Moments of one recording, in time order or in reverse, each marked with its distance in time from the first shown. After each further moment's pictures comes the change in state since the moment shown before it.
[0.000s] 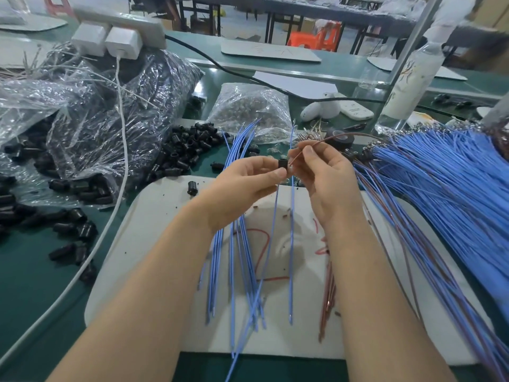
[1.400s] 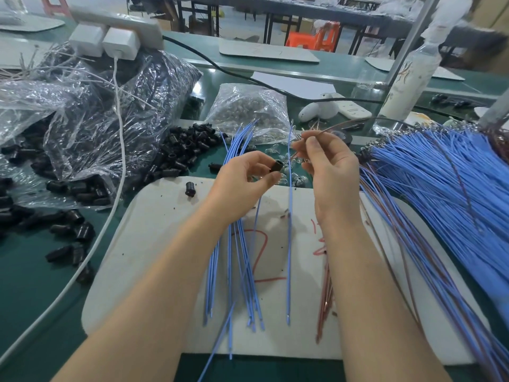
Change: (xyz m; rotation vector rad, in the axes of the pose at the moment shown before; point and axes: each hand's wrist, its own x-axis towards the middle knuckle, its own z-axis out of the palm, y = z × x) left_hand 0.001 -0.002 0.003 0.559 0.247 0.195; right_hand -0.009 -0.010 0.004 -0.138 0.077 -0.207
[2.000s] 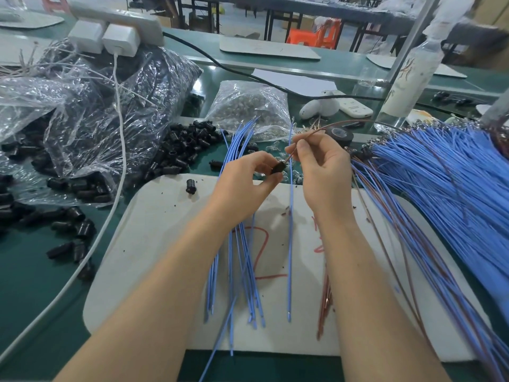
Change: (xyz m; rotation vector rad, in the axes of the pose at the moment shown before) left_hand -0.001 -0.002 0.005 0.239 0.064 0.137; right_hand 0.000 0.009 0.002 -0.302 -0.018 -0.096
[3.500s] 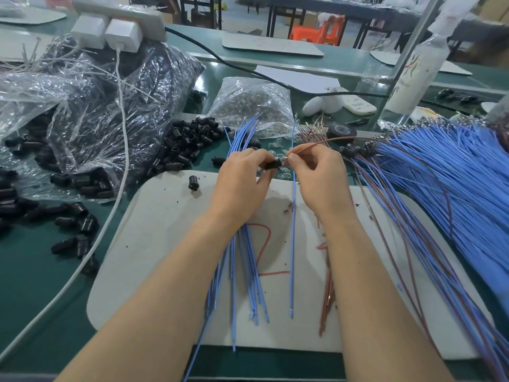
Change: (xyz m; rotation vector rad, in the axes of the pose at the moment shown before) left_hand 0.001 -0.010 0.006 0.221 0.129 0.090; right_hand 0.000 0.003 0.000 -0.321 -0.099 0.059
